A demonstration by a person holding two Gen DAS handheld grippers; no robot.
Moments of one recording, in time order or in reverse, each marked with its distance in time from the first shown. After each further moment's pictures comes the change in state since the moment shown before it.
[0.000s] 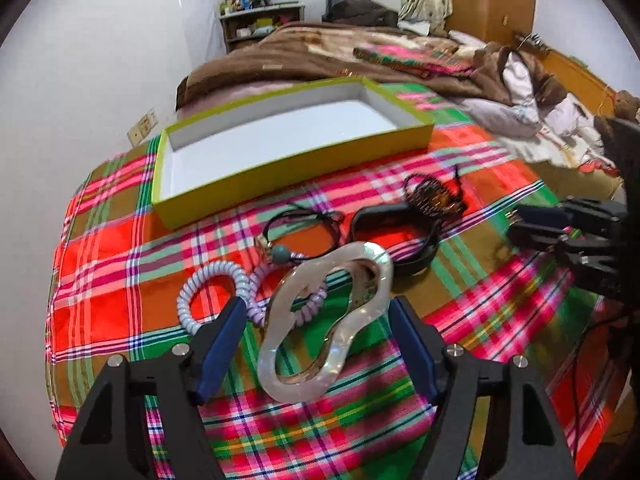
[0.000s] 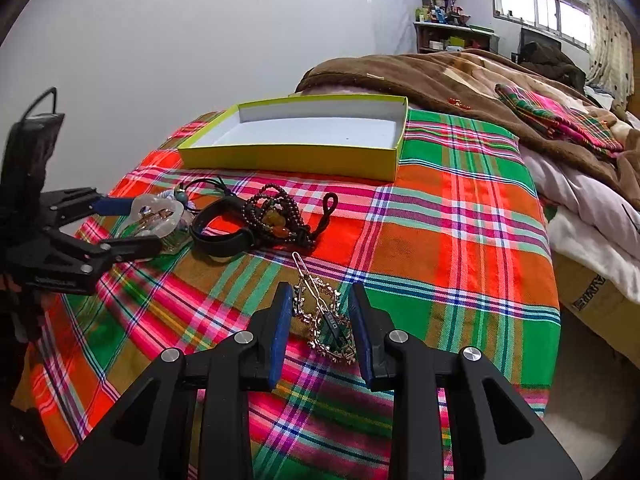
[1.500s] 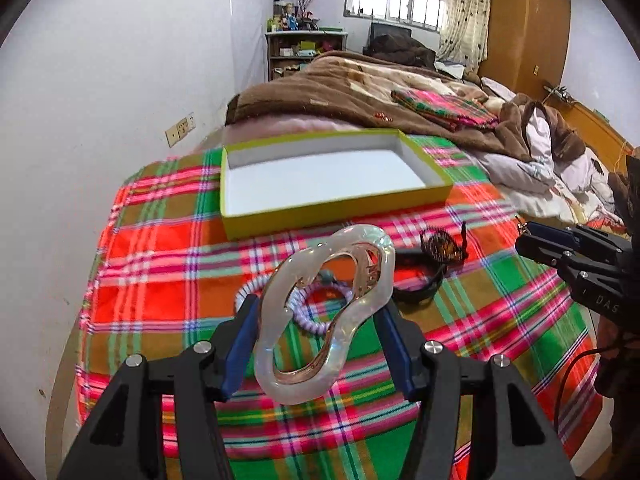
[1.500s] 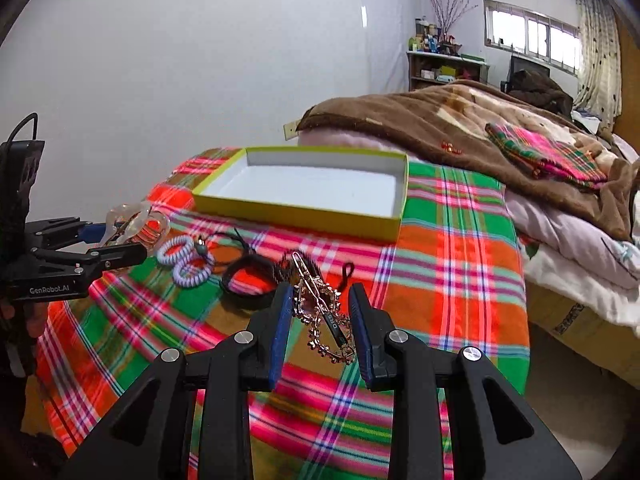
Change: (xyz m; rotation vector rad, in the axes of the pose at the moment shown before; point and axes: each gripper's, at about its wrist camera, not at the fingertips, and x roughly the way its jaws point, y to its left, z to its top) left arm -0.057 0.028 0.002 -0.158 -0.123 0.035; right arm -0.032 0.027 0.038 -0.019 -0.099 -0.059
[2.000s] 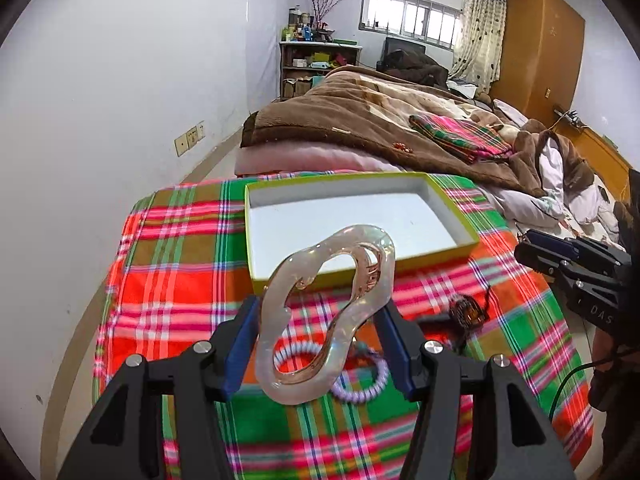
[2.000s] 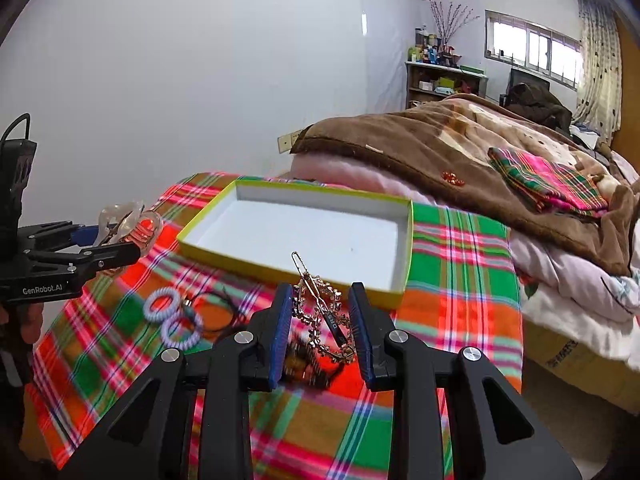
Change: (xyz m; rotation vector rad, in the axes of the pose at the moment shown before) left arm 0.014 0.031 0.048 -0.046 -0.033 0.006; right arm 0.028 0.004 0.057 -0.018 -0.017 -0.032
